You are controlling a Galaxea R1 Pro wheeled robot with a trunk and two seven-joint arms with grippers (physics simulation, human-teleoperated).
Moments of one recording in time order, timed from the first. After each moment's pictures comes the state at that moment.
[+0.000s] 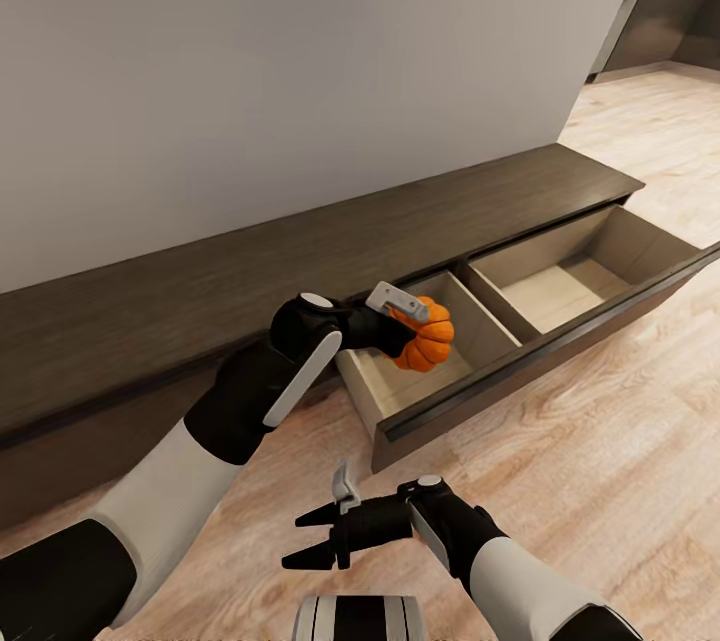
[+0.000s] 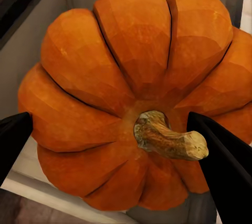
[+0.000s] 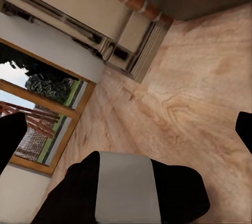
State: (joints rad) left arm -1.01 -0.11 -0.63 -1.38 0.35 1.02 -0.08; right arm -0.72 0.17 0.38 -0.38 -0.13 0.13 1.31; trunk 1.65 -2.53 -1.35
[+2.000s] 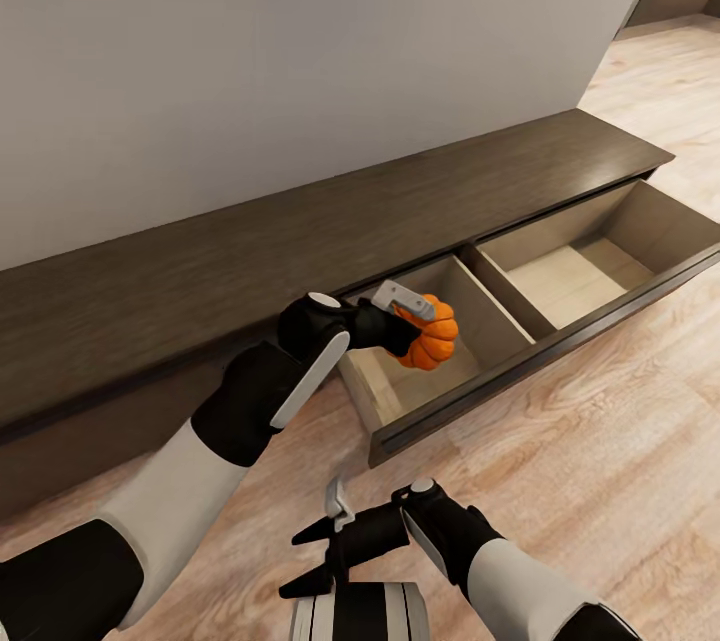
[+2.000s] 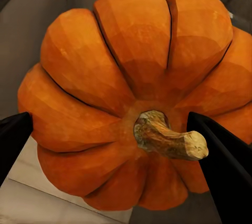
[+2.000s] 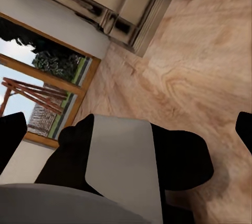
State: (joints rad) left arm -1.01 -0.13 -0.64 -1.38 0.33 1.03 -0.05; right arm -0.72 0.17 0.48 -0.38 -0.11 0.09 1.29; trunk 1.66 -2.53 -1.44
